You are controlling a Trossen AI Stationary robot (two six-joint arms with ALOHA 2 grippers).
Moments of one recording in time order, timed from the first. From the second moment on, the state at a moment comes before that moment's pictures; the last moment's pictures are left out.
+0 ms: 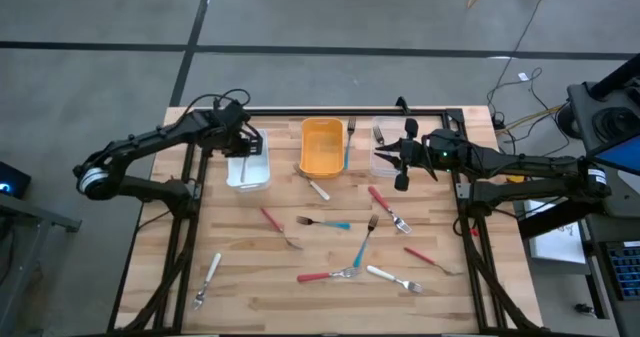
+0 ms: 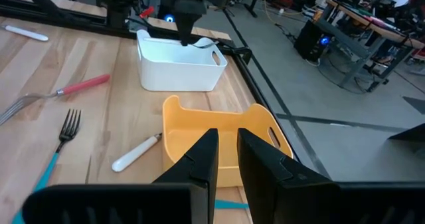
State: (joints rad) left arm 0.71 1.23 0.84 -0.85 0.04 -0.79; right arm -0.25 0.90 0.61 0.02 0.03 -0.30
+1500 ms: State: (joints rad) left arm 0.71 1.46 0.84 -0.84 -0.02 -0.75; right arm -0.25 0.90 0.61 0.00 0.03 -0.31
